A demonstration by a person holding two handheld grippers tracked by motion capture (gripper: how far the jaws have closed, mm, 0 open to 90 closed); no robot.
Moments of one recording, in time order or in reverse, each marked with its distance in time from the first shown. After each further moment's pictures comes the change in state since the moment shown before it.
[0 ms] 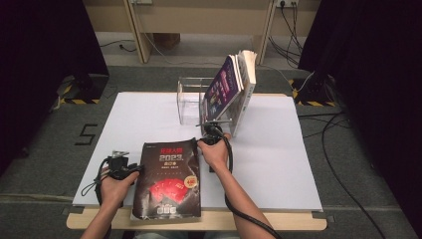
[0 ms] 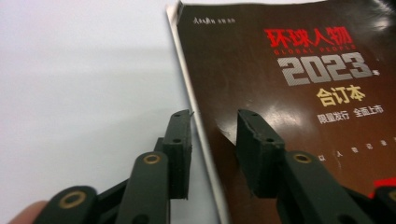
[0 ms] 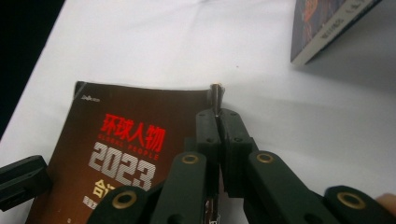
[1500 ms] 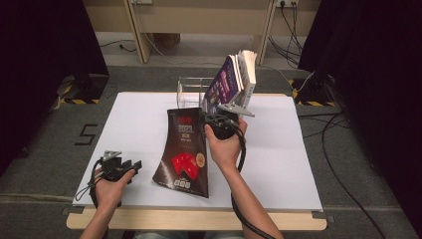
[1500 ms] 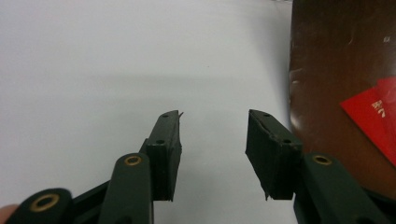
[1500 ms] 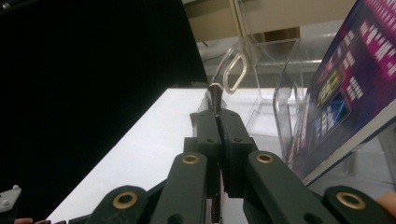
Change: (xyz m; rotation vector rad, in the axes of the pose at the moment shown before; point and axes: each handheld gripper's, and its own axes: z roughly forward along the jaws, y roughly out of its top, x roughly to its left) left arm 0.006 -0.002 -0.010 -0.095 -0.002 -0.033; right arm 0.060 0.011 -0.126 -0.506 0.013 -0.203
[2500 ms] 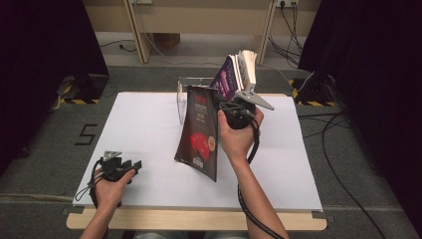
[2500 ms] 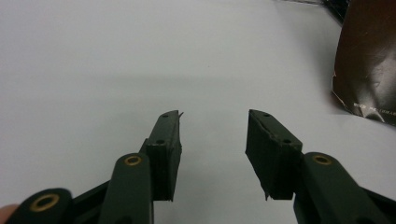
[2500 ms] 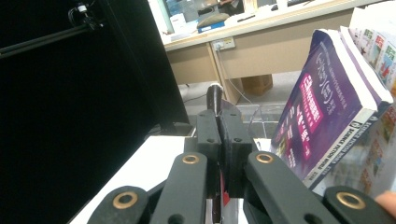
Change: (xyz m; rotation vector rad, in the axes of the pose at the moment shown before) left arm 0.000 0.000 0.000 -0.006 0.003 0.000; right arm -0.005 0.040 -0.034 -0.163 -0.081 -0.017
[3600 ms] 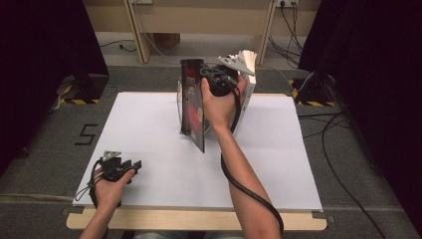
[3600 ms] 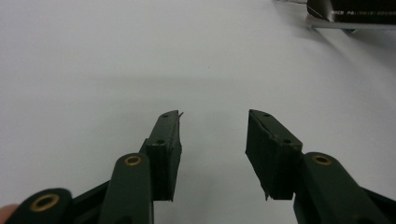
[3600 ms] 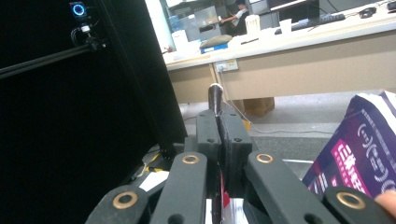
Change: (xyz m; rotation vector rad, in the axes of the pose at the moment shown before) left arm 0.002 0.000 0.000 0.001 -0.005 -0.002; right arm 0.025 0.054 0.065 -0.068 -0.003 -0.027
